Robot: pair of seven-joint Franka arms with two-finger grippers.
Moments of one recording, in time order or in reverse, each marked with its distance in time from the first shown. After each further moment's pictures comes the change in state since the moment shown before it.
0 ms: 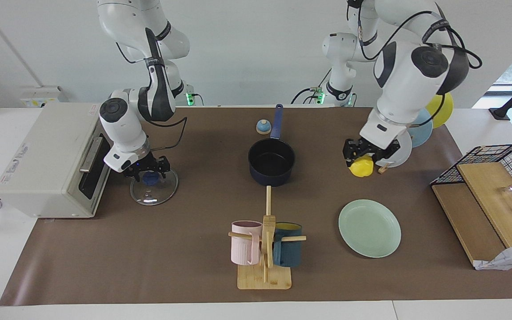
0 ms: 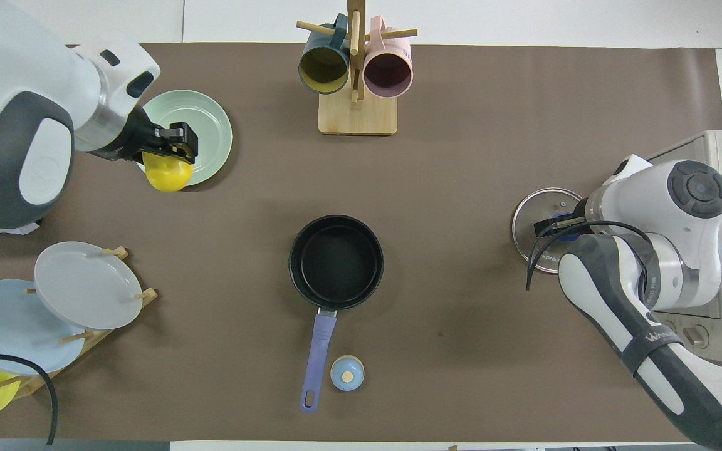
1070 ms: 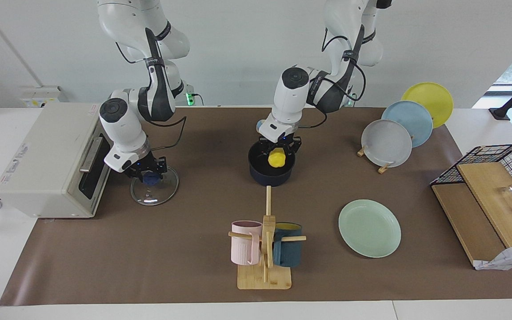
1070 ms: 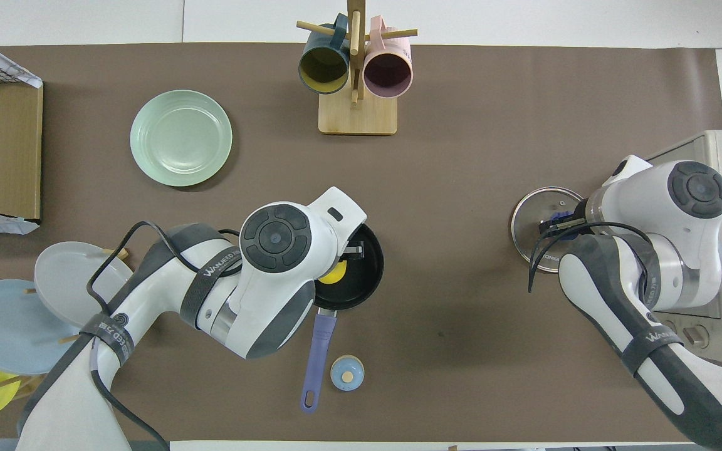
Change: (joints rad) left arm -0.353 0.010 0.001 -0.412 -0.003 0.476 -0.324; right arm 0.001 -0.001 0.000 0.010 0.000 -0.012 -0.023
